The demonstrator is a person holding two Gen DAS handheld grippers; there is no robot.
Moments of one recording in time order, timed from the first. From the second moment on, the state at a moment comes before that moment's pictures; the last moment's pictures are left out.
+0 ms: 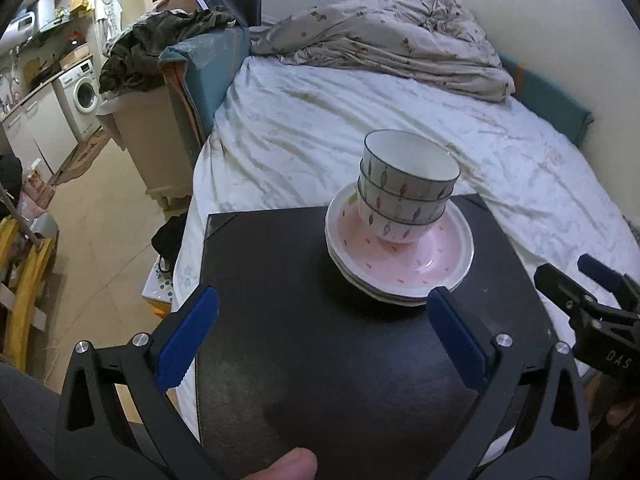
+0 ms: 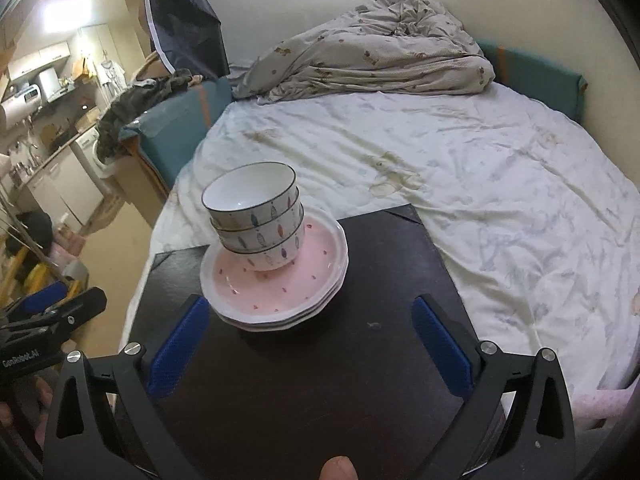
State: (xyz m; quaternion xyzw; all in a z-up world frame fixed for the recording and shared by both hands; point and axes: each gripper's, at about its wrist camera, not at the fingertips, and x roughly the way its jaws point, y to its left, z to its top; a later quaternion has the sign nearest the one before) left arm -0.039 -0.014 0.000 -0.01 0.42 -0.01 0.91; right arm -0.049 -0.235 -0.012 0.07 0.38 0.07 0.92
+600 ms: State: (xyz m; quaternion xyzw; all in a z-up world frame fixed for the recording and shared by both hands) left arm -0.036 -0.021 -0.007 -0.02 0.44 -0.01 0.90; right arm -0.042 -0.224 -0.024 0.05 0.40 0.07 0.91
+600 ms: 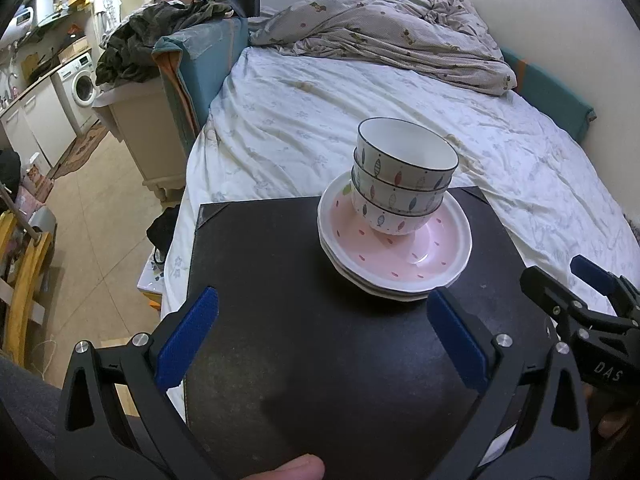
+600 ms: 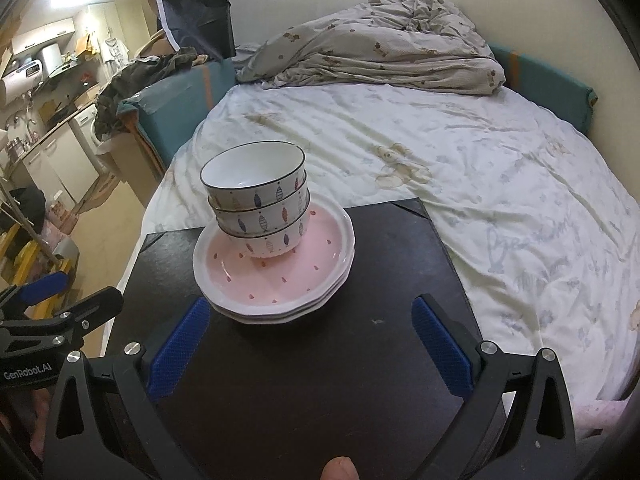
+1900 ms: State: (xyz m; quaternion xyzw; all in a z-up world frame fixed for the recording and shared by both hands) left arm -0.037 -0.016 -0.006 -0.02 0.44 -0.01 0.90; right arm -0.043 -0.229 -0.024 0.06 0.40 0.07 0.91
